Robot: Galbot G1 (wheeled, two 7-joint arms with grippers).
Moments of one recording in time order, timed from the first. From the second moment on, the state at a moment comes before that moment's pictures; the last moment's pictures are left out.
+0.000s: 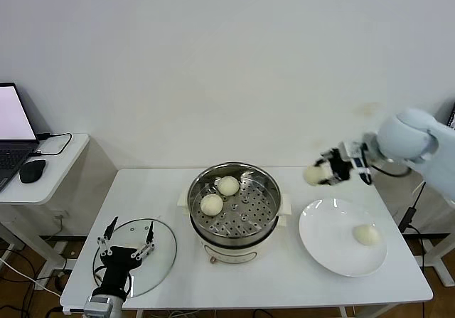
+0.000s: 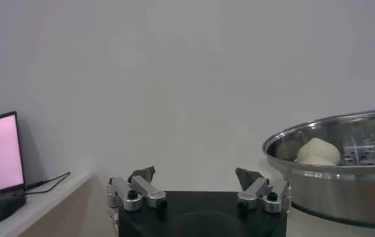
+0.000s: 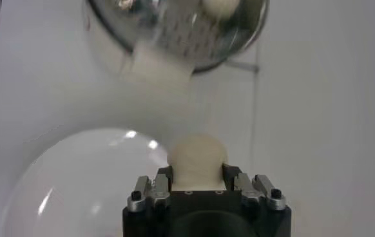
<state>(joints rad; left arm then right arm) 1.69 -1.23 -0.54 -2.17 -0.02 -0.01 -0.18 0.53 0.55 -1.06 1.68 0.19 -0.27 -0.99</state>
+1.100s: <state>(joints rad) 1.71 -1.28 -0.58 -2.19 -0.03 -0.02 -0.19 0.53 1.03 -1.31 1.58 0.00 0.09 -0.98</state>
